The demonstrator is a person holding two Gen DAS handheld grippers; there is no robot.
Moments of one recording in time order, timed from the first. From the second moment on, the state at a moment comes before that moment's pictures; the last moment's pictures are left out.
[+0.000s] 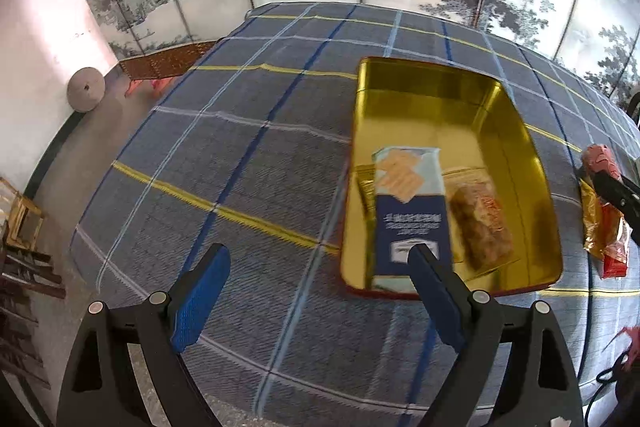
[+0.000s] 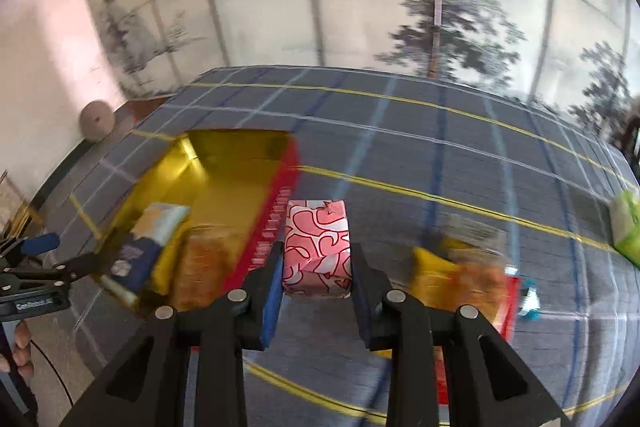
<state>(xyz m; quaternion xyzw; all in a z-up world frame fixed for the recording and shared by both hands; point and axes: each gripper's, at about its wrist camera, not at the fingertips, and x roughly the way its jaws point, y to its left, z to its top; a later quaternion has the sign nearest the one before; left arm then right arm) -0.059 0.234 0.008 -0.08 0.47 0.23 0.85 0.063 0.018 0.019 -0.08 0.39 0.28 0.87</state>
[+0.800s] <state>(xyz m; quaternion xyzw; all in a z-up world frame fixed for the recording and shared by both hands) -0.088 0.268 0.008 -0.10 0.47 0.26 0.84 0.041 0.112 -0.015 -0.16 0.41 0.32 0.84</state>
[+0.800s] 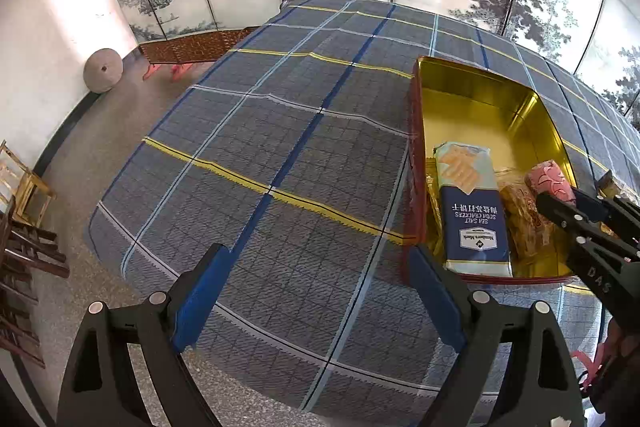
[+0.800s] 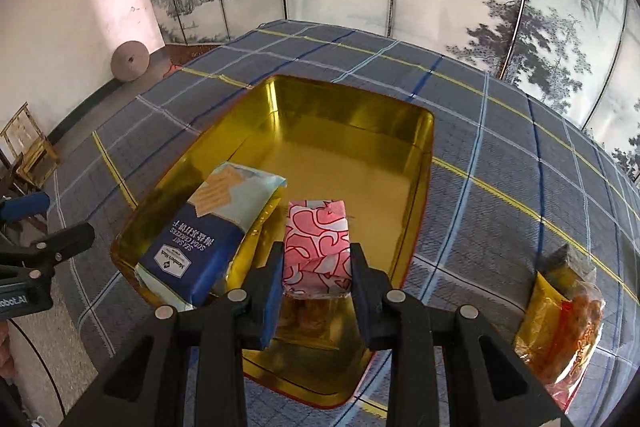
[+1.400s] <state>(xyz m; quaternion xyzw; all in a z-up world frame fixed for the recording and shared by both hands) -0.089 0.269 0.004 -0.10 0.48 0.26 0.83 0.037 0.122 -0.028 -0.17 0.43 0.33 0.82</state>
